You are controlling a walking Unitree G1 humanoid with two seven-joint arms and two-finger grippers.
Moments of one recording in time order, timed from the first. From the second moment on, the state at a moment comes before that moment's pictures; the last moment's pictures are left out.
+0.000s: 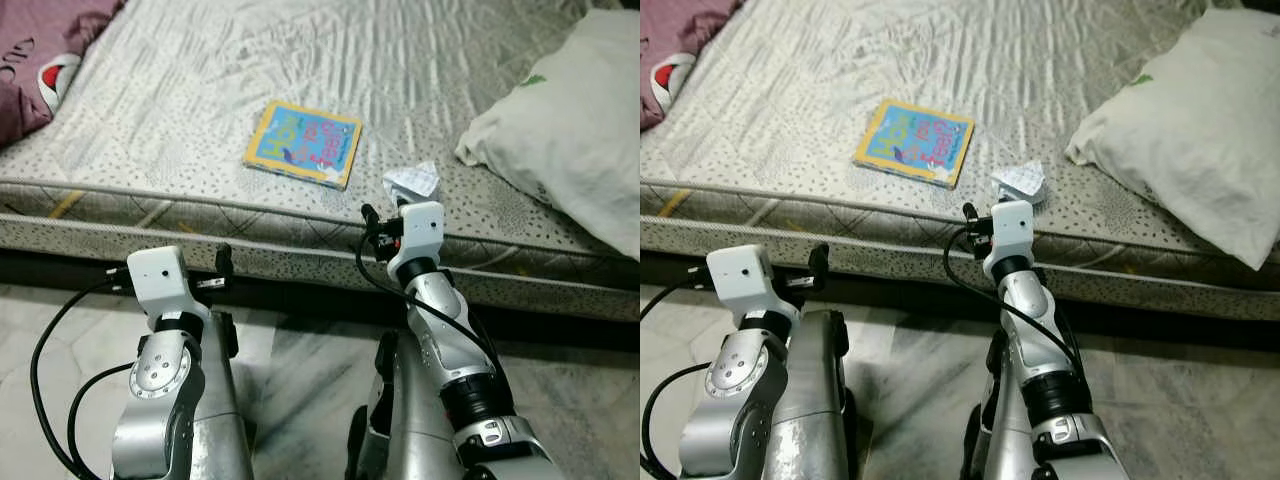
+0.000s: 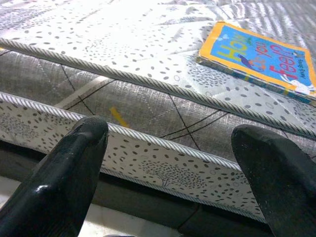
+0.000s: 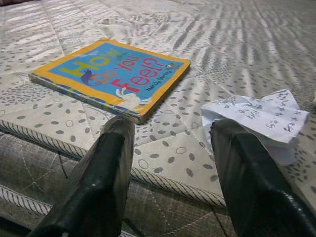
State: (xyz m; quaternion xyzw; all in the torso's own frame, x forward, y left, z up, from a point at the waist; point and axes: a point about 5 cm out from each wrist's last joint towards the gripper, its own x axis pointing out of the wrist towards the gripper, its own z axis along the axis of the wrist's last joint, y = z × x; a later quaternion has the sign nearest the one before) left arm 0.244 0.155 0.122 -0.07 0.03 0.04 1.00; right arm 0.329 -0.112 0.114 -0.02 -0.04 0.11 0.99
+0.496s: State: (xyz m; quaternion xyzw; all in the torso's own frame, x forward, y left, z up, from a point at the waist) left arm 0.244 0.157 0.123 -0.07 0.03 0.04 1.00; right arm 0.329 -0.104 0.114 -0.03 -0.03 0.12 0.99
